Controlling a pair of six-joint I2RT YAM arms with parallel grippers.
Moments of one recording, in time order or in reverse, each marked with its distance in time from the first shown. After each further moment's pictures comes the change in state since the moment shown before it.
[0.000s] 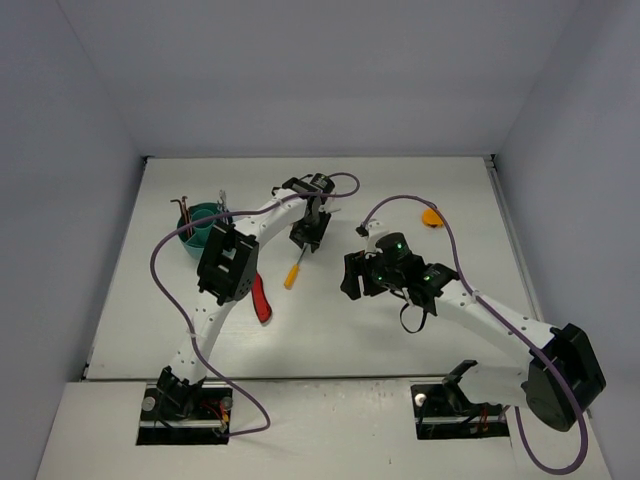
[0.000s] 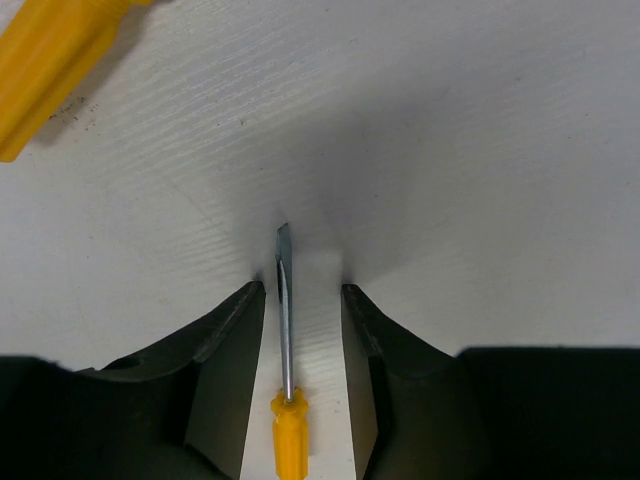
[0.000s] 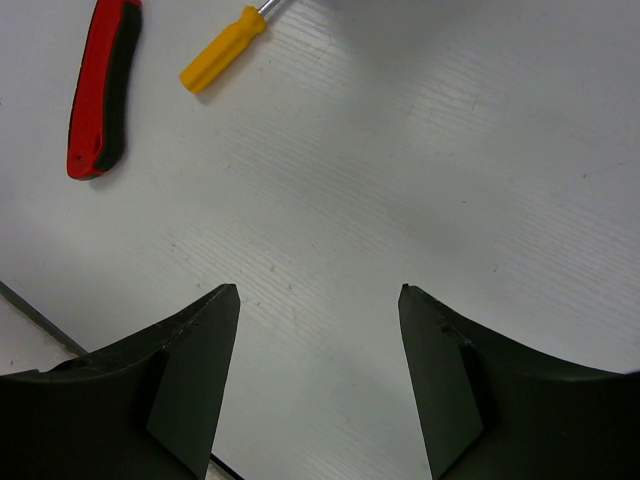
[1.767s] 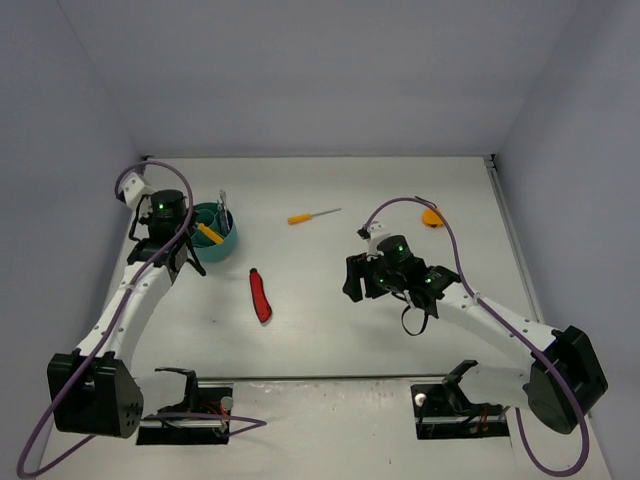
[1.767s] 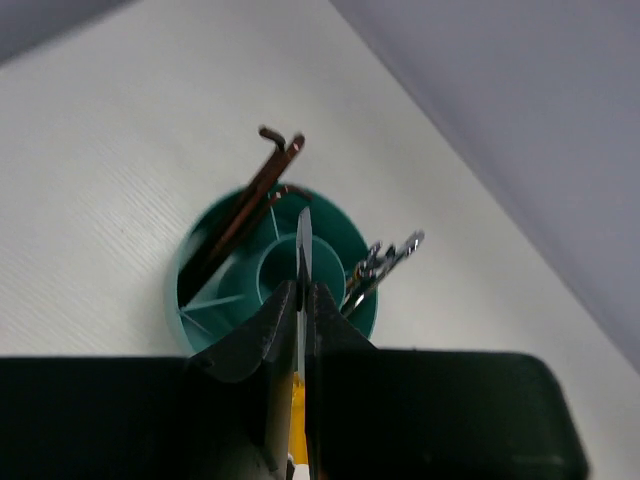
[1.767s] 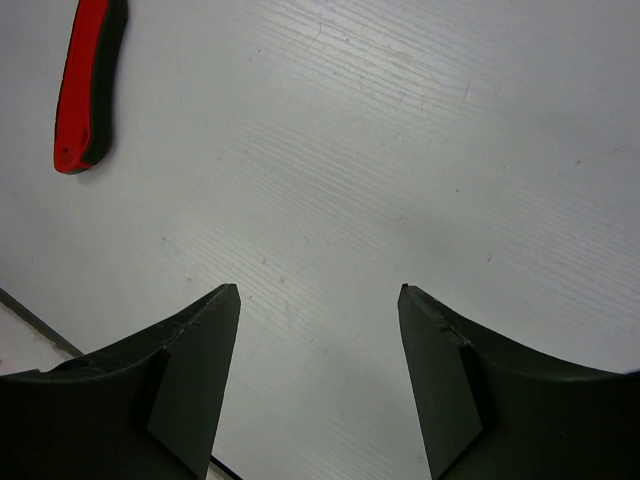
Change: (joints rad) left arm 0.466 -1.181 -1.138 0.780 -0.449 -0.545; right arm 0.000 -0.016 -0.022 0.000 0.011 -0.001
